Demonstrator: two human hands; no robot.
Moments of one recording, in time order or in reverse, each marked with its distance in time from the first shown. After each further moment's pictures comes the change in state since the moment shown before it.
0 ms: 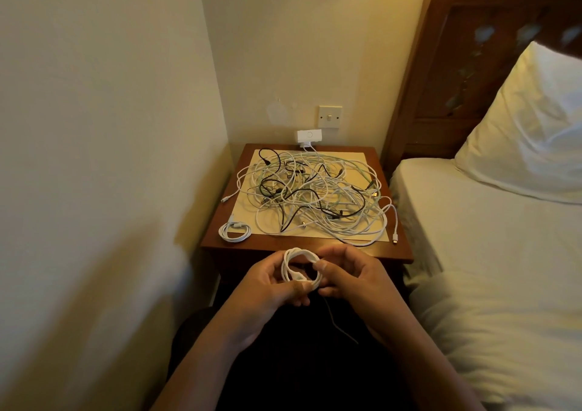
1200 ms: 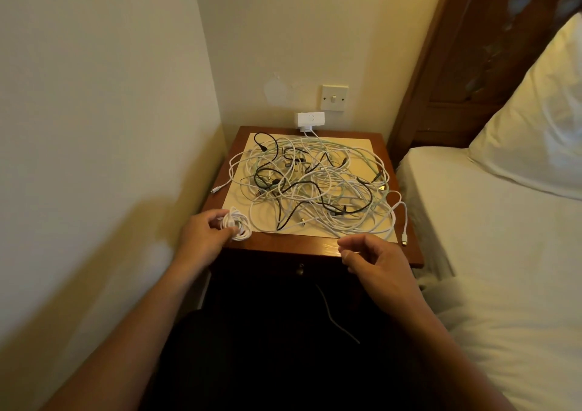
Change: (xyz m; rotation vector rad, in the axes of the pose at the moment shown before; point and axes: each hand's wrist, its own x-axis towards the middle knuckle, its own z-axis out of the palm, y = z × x) left_hand 0.127 -0.025 -0.136 0.718 0.598 0.086; right_hand 0.065 0.022 -0.039 -0.420 0.185 -0.095
